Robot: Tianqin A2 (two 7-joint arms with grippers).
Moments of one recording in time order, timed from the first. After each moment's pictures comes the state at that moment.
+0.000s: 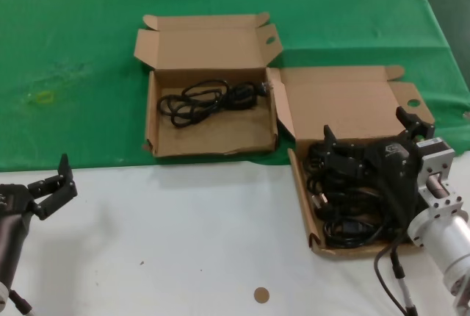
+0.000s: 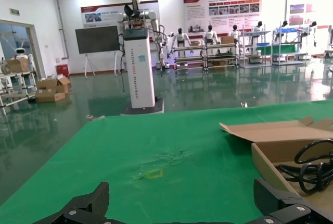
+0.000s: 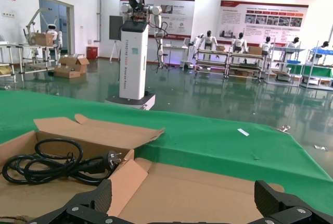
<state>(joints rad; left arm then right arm) 0.00 -0.30 1.60 -1.60 -1.80 0.00 0.00 0.05 0.29 -1.62 1.55 1.78 -0.03 -0.02</state>
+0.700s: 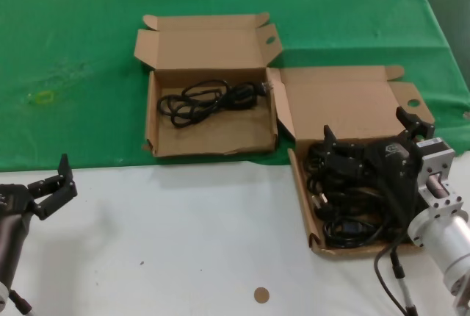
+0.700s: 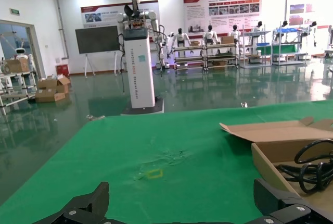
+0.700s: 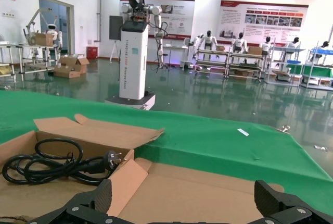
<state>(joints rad) 0.00 -0.30 1.60 -1.60 -1.80 0.00 0.00 0.05 0.29 -1.62 1.55 1.78 -0.03 -0.02</state>
